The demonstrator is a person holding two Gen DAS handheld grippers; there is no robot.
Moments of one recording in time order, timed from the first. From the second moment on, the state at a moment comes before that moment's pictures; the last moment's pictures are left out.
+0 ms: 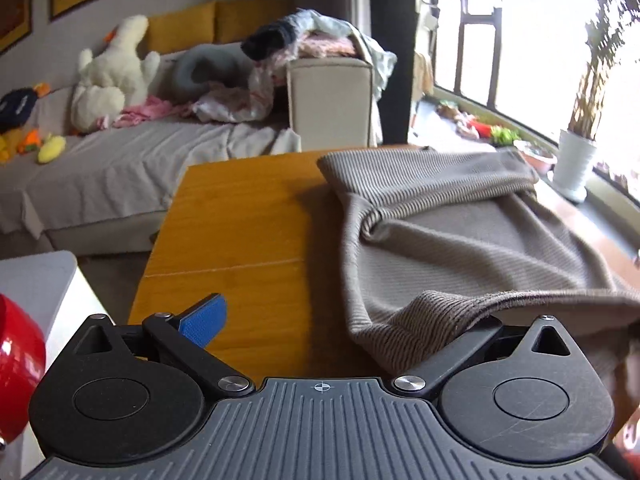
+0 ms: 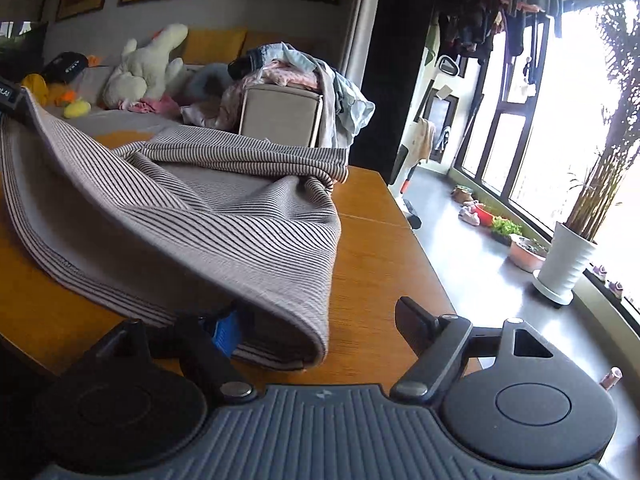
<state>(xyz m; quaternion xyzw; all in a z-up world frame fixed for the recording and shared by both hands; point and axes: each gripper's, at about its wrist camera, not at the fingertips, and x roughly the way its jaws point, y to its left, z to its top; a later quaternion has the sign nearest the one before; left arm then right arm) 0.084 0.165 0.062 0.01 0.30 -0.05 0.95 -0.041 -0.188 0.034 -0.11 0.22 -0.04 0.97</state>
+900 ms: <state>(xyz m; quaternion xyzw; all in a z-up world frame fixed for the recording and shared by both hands) 0.036 0.157 0.047 0.11 0.36 -0.18 0.91 -0.070 -0.234 0.061 -0.16 0.27 0.06 0.95</state>
